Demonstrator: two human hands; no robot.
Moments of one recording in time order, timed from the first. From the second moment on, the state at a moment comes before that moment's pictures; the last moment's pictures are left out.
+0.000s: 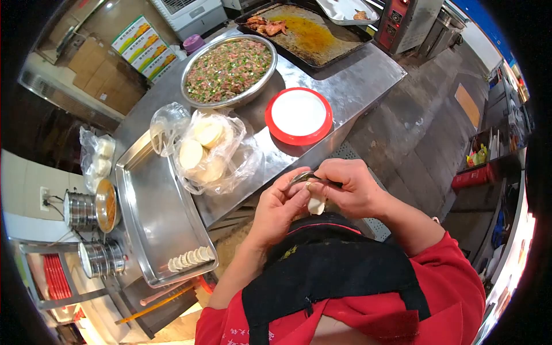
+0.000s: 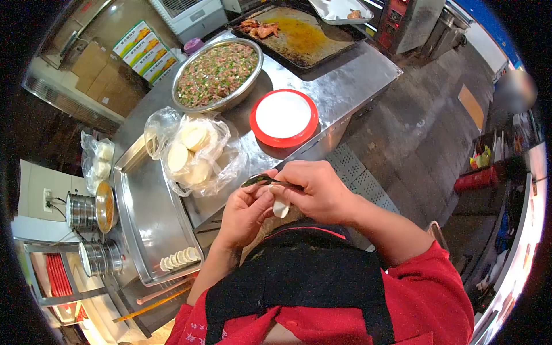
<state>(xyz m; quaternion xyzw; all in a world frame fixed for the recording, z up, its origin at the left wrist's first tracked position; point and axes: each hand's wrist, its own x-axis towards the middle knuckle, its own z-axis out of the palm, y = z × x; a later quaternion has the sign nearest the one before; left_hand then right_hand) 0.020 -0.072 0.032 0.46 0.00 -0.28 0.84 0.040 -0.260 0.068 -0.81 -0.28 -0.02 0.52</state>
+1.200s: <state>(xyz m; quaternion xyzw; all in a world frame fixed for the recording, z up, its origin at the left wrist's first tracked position) 0.003 -0.061 0.025 0.62 0.00 -0.03 0.79 0.048 -0.224 0.044 -0.79 -0.35 -0.10 0.49</state>
